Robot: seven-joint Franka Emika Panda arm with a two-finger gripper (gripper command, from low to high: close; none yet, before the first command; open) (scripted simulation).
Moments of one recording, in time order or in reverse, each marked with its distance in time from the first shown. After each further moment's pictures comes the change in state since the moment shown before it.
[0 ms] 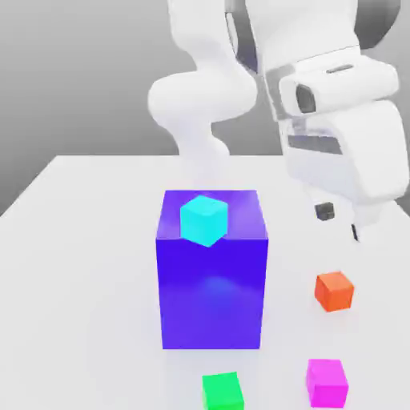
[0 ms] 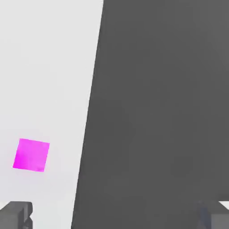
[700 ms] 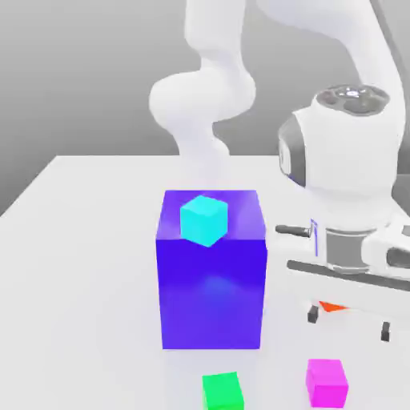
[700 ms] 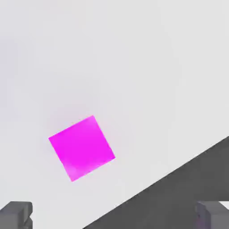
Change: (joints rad) arm 0.036 0.327 0.080 -0.030 0.050 0.119 -0.854
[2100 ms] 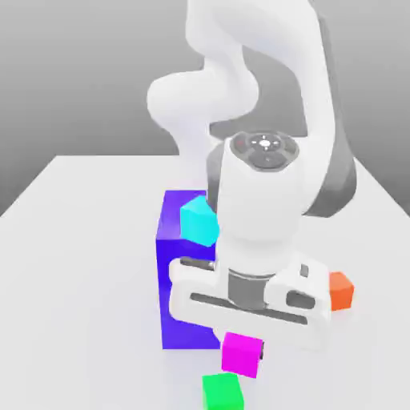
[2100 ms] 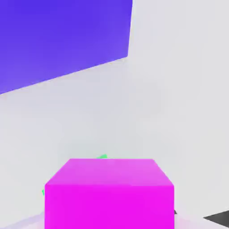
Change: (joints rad) arm -0.160 -0.007 -0.119 -0.030 -0.152 -0.054 -0.212
